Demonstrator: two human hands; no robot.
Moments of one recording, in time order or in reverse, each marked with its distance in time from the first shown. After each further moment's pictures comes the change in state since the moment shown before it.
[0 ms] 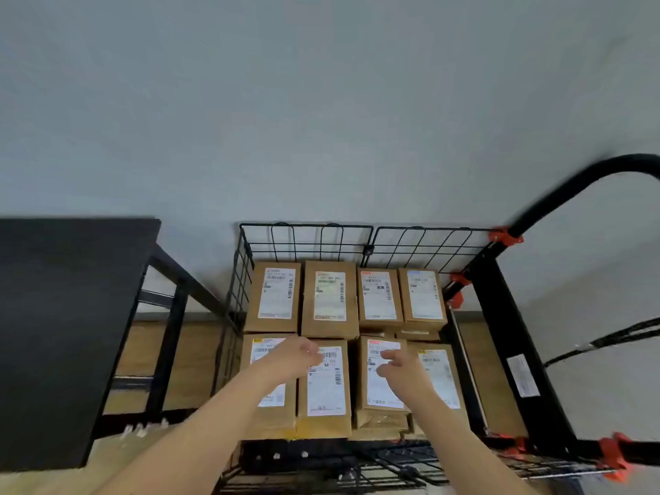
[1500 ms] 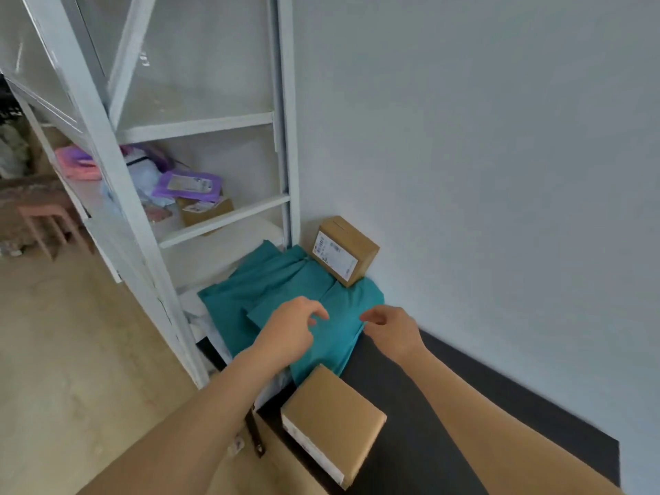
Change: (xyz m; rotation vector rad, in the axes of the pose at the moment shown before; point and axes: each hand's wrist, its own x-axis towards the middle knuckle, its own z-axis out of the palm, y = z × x) left_hand -0.356 -0.413 -0.508 0.067 1.100 0.102; right_hand -0.266 -0.503 0.556 -0.394 -0.267 -1.067
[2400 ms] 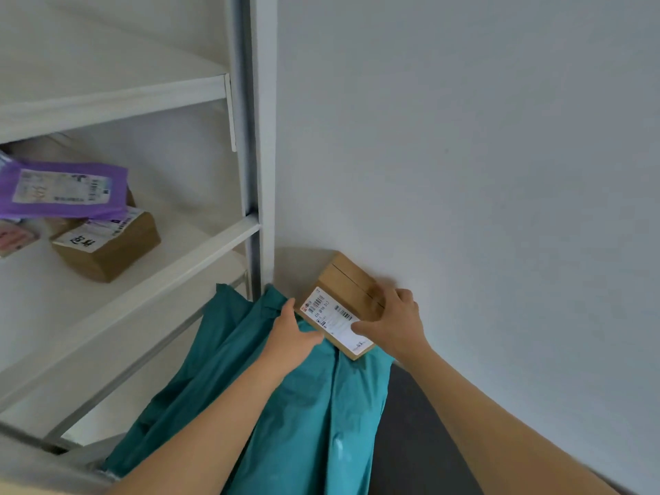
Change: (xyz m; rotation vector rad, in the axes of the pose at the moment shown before) left_hand 0.272 -0.103 0.011 -0.658 -0.204 -0.277; right_hand 0.250 -0.038 0.025 -0.257 0.197 0.198
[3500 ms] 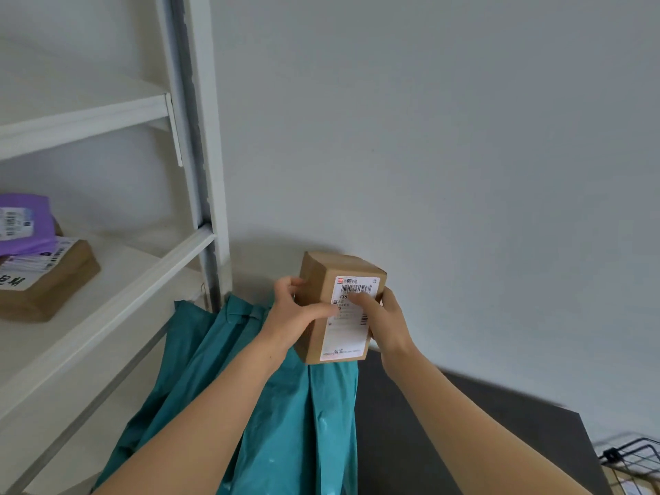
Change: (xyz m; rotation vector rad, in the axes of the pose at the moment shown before) left_hand -0.038 0.050 0.008 -0.284 -0.217 0.192; right_hand -0.080 -0.014 -0.024 0.955 0.174 0.201
